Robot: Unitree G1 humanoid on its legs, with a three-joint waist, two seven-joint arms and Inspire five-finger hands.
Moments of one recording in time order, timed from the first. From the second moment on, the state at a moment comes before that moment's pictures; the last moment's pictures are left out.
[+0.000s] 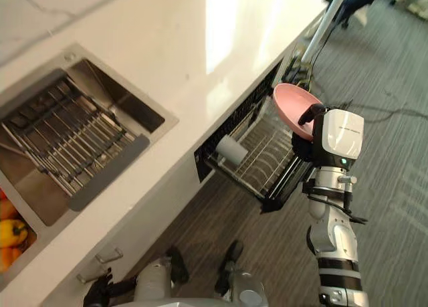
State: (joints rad) left arm 0.13 0.18 0.26 1.02 -0.07 -0.23 0.02; right arm -0.18 -0.34 -0.19 0.08 -0.93 -0.03 -0.46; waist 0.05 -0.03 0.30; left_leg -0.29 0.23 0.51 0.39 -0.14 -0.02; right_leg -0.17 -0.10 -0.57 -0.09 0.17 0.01
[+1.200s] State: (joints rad) left arm -0.09 0.19 0.15 0.94 -0.13 -0.24 0.02; right arm -0.57 -0.48 -0.14 0.63 -0.43 0.13 -0.60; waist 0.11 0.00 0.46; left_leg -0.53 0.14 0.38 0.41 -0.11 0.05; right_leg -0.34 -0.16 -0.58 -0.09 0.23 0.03
